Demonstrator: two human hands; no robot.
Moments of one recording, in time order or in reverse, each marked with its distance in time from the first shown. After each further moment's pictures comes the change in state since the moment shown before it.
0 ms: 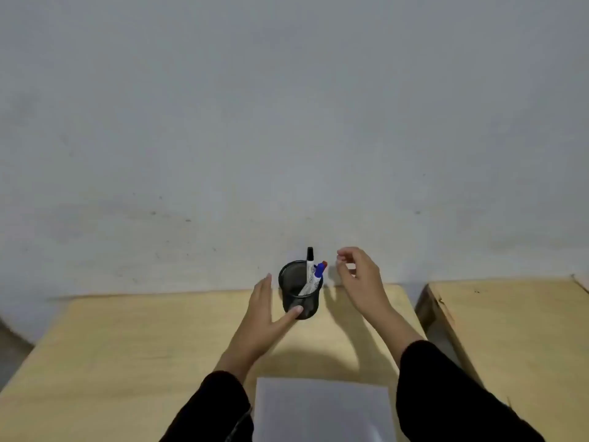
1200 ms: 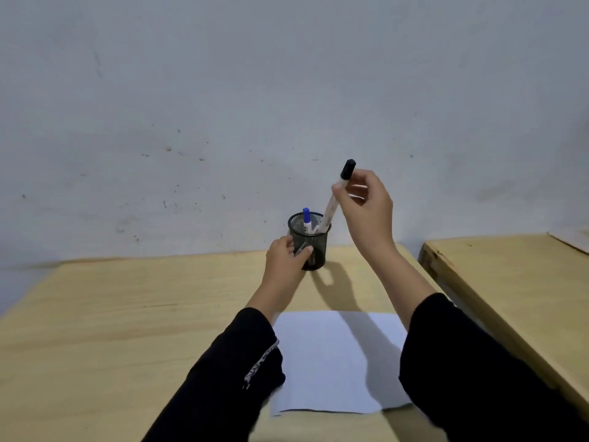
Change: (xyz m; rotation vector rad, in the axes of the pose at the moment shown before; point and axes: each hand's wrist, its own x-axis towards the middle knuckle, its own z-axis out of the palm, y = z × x) left_hand 0.010 -0.037 0.045 -0.324 0.179 0.157; right_hand -0.077 -0.037 0.033 0.282 0.398 -0.305
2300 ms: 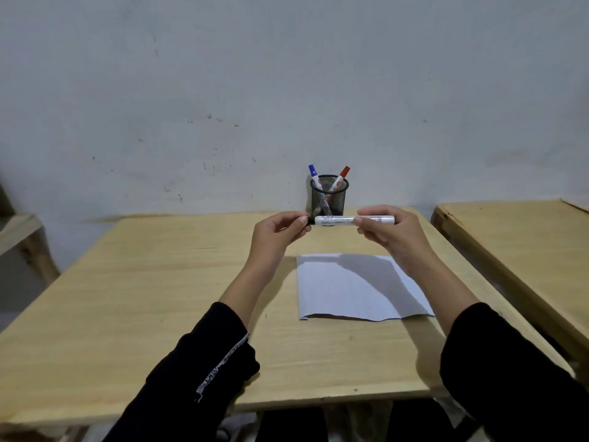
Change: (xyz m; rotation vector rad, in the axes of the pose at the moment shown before) left_hand -0.116 0.032 -0.075 -0.505 -0.041 0.009; right_hand -0.106 -0.001 -0.064 0.268 -0.349 0.408
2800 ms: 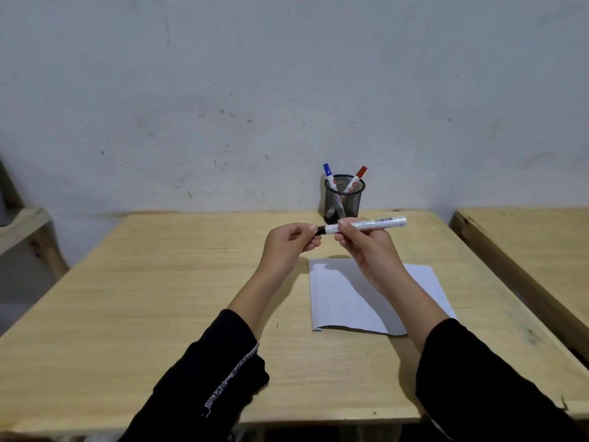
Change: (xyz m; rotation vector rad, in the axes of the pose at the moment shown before) left_hand 0.008 -0.012 -0.007 0.185 0.033 -0.085; right_hand 0.014 0.036 0.058 0.361 -0.052 0.100
